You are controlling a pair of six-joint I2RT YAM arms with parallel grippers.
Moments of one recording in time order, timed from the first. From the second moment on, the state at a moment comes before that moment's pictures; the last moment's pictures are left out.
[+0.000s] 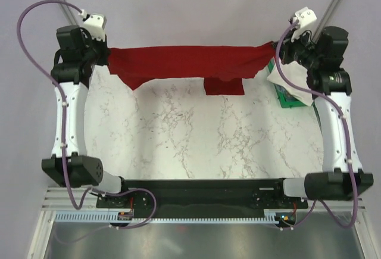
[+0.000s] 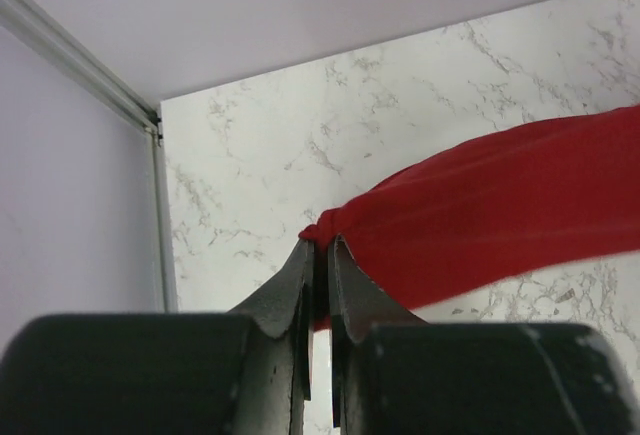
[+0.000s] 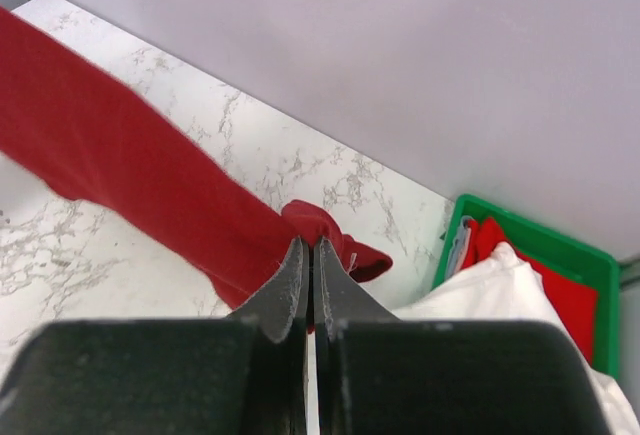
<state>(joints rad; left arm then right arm) 0.11 1.51 1.79 -0.66 0.23 0.24 -0.06 1.39 1.64 -0.42 -0.53 -0.22</state>
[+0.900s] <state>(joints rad) 0.11 1.24 1.42 -0.61 0.30 0.31 -0.06 1.07 1.33 -0.47 -0.50 -0.28</state>
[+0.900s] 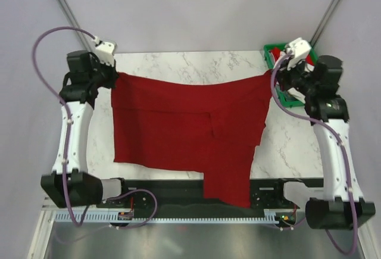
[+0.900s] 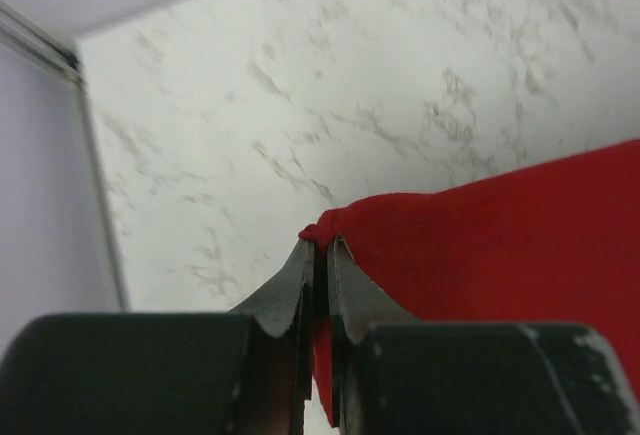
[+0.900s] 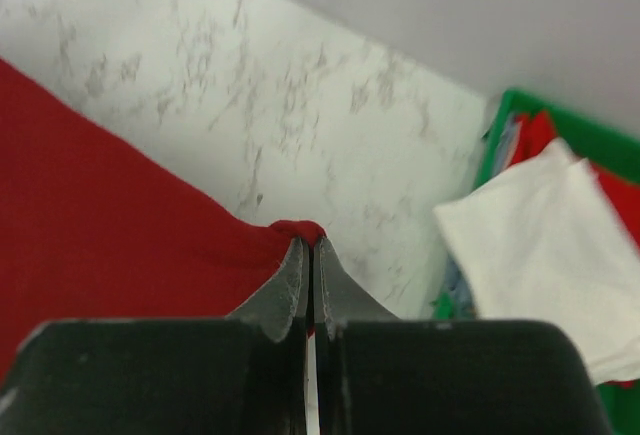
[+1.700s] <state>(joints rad) 0.06 2.35 1.97 -0.53 0.18 0.28 0.06 2.40 2.00 -0.18 -0.34 -0.20</state>
